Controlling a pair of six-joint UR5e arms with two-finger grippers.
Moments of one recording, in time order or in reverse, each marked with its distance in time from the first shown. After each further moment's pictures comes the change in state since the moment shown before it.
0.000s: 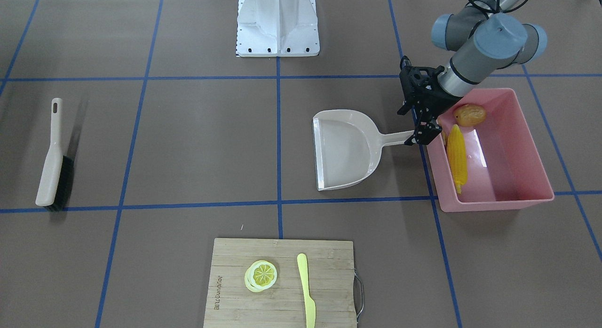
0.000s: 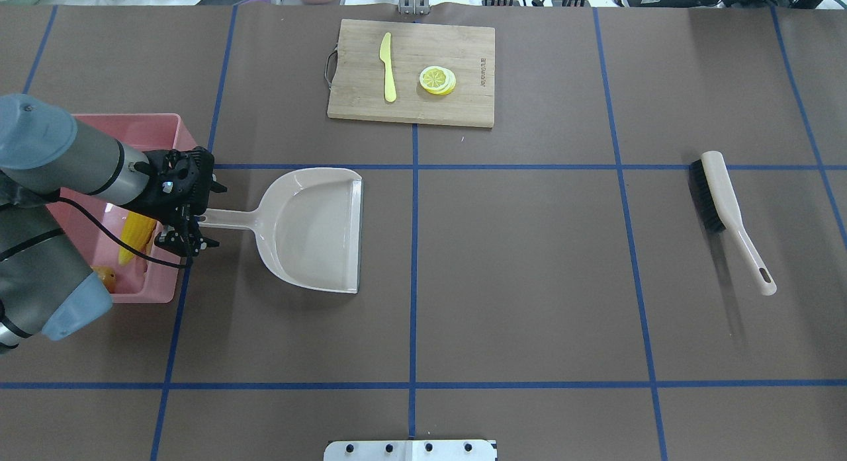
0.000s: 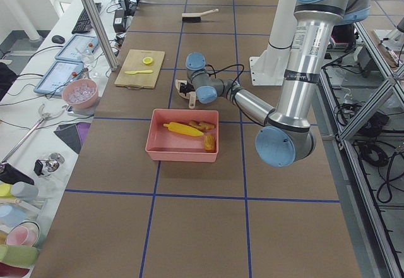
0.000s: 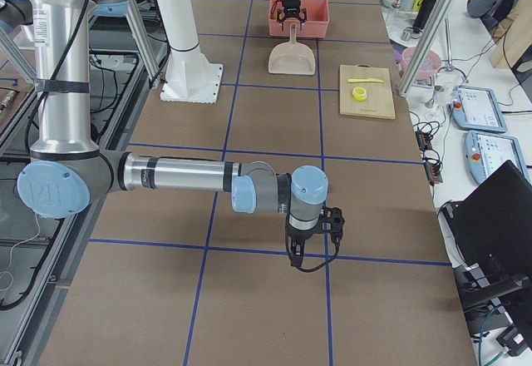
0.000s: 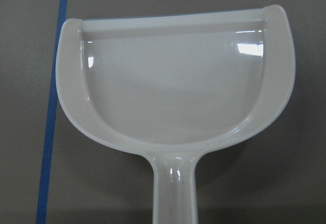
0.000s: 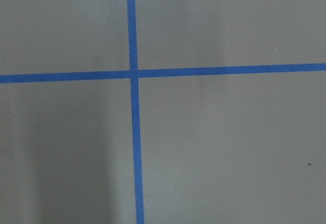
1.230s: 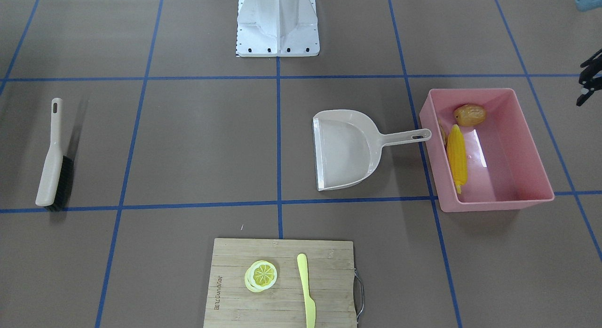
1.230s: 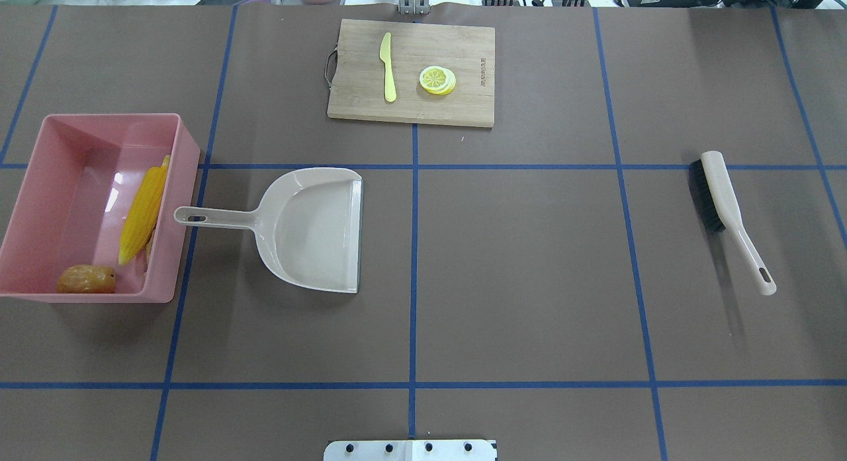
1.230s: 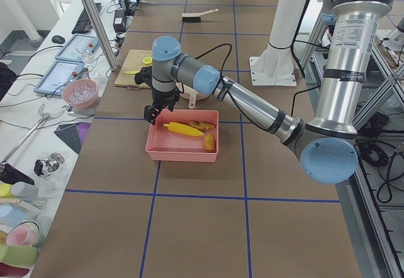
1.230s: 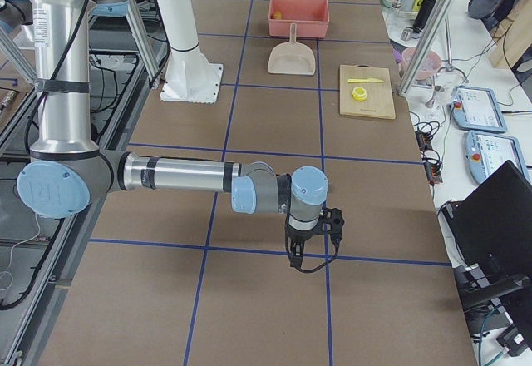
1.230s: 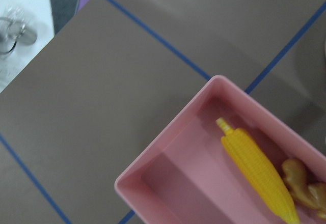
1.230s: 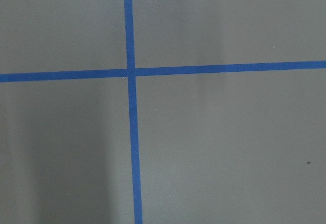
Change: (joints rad) left arm -0.658 0.075 -0.132 0.712 -0.131 -0.160; right arm 0.000 0.001 -0.006 0.000 -0.001 0.001
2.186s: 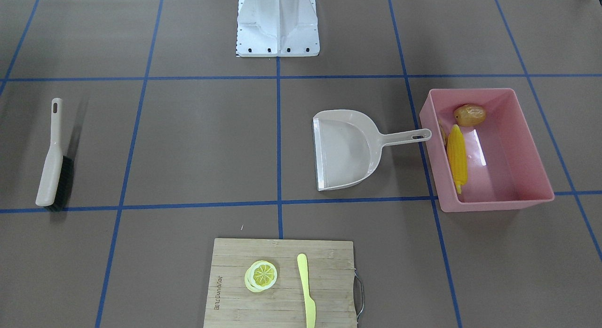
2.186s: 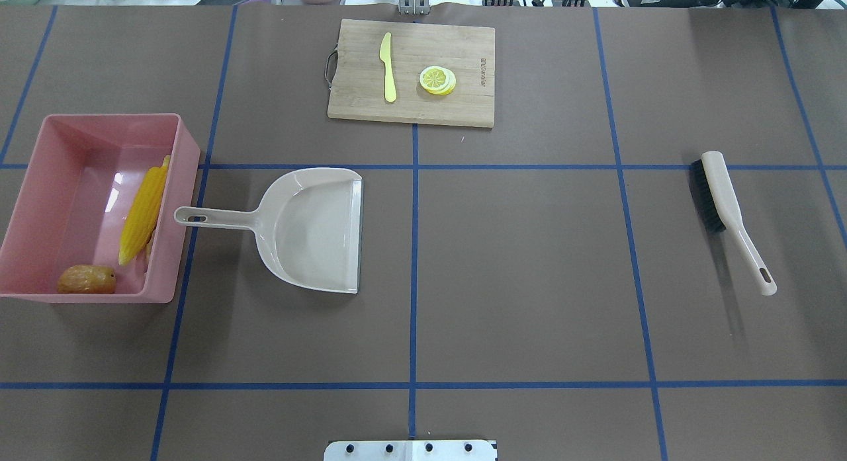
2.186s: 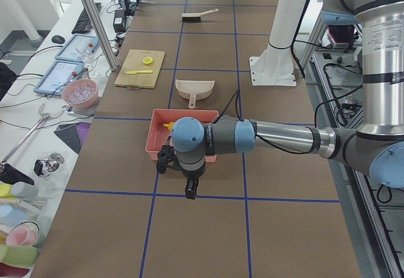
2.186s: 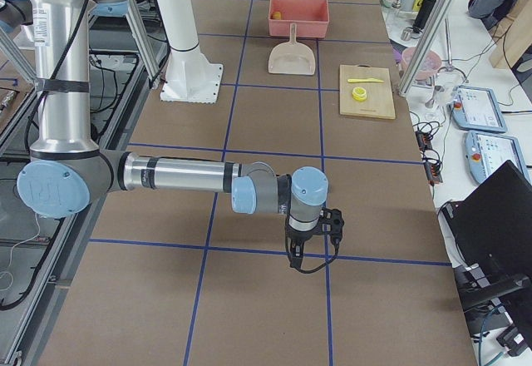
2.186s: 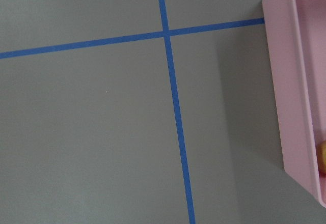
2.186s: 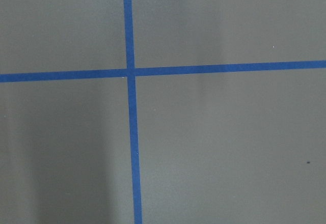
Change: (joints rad) left arm -0.192 0.248 0.146 0.047 -0.082 0.005; right arm 0.000 0.000 -0.001 0.000 0.000 0.000
